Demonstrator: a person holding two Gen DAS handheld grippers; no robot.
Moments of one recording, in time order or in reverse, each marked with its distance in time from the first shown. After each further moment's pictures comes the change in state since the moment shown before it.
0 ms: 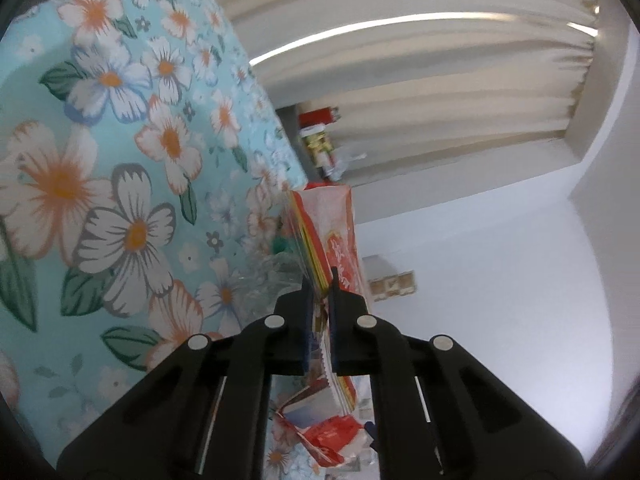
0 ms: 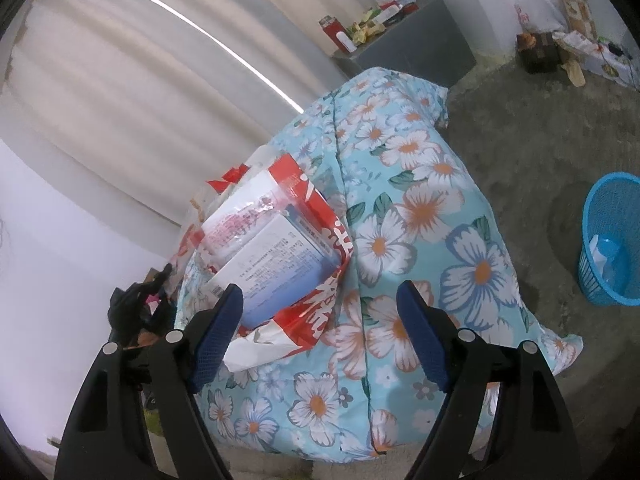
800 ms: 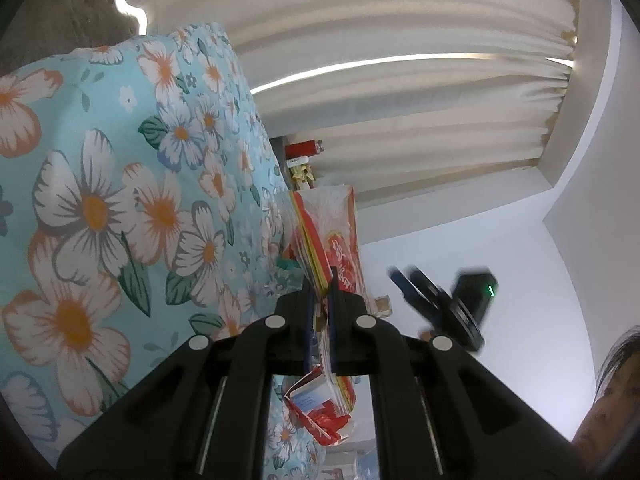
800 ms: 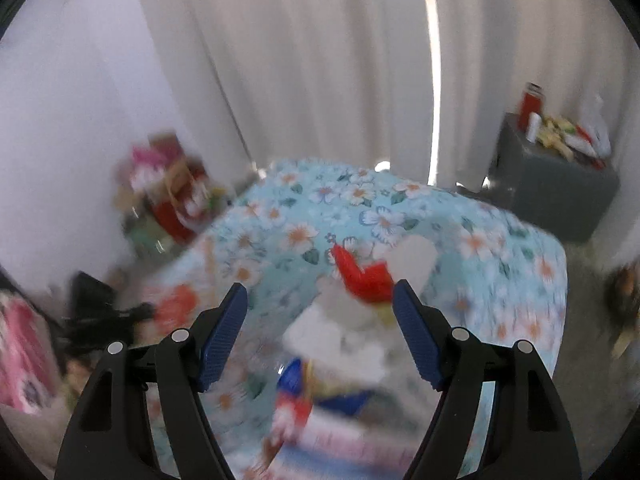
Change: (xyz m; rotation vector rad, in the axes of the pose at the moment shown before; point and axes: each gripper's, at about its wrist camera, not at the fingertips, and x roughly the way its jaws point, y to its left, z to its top) left arm -0.062 0.029 0.003 -0.024 -0.099 -0.073; right arm 0.190 0.254 0.120 -0.828 0.284 -0.063
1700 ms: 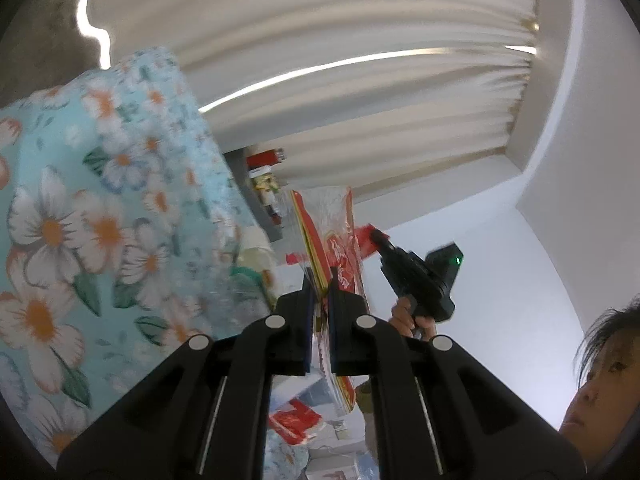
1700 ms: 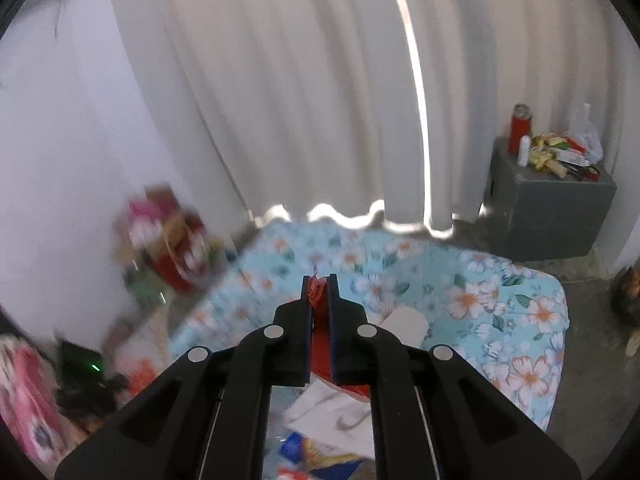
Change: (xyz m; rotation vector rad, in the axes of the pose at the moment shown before) left arm -0.012 -0.052 -0.006 0.108 -0.020 -0.109; right arm -0.077 -0.038 0.015 0.194 -0.305 0.066
